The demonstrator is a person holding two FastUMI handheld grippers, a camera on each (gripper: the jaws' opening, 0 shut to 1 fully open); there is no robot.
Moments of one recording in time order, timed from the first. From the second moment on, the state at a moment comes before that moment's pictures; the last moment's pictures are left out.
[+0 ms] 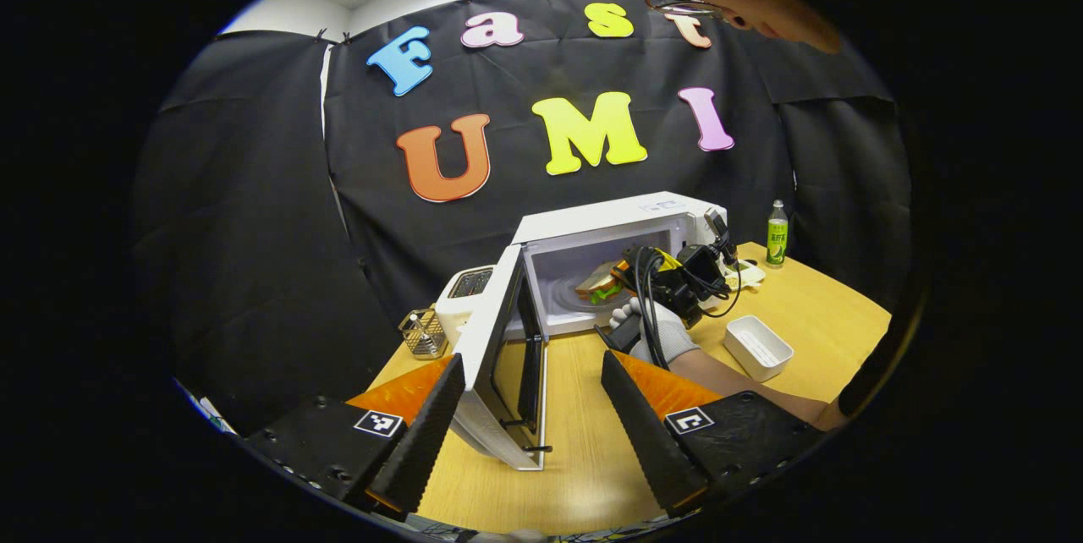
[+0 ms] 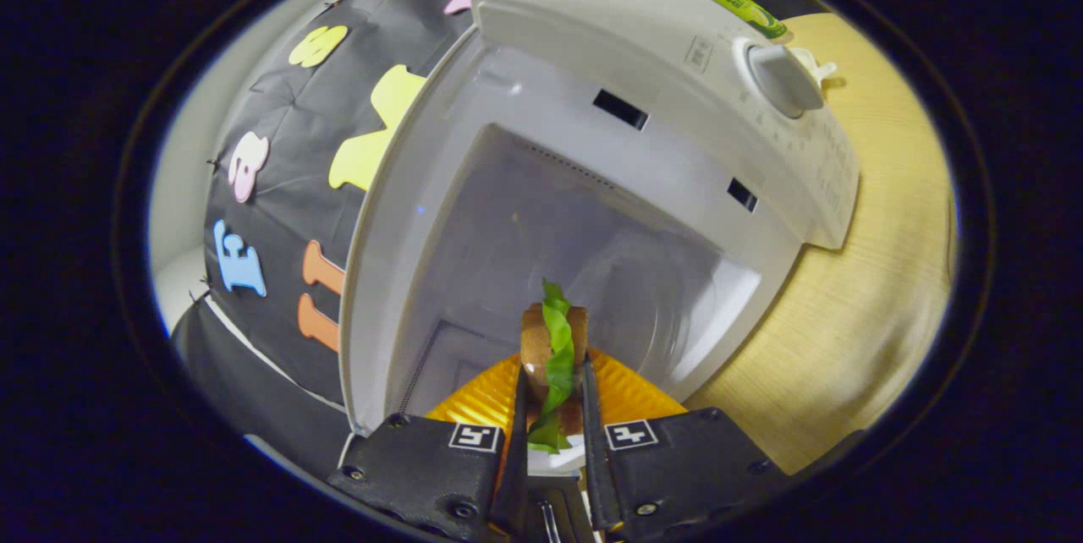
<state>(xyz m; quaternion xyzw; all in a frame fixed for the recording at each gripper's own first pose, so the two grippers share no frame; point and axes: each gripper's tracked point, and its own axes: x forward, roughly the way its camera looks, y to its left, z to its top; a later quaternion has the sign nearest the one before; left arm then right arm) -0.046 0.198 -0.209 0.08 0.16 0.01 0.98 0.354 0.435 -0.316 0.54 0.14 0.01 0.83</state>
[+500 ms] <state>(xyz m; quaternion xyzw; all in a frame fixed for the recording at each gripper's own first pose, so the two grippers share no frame) -0.043 0.221 -0.210 0.07 0.16 0.03 0.98 0.364 0.437 -0.332 0.30 0.15 -0.02 0.94</state>
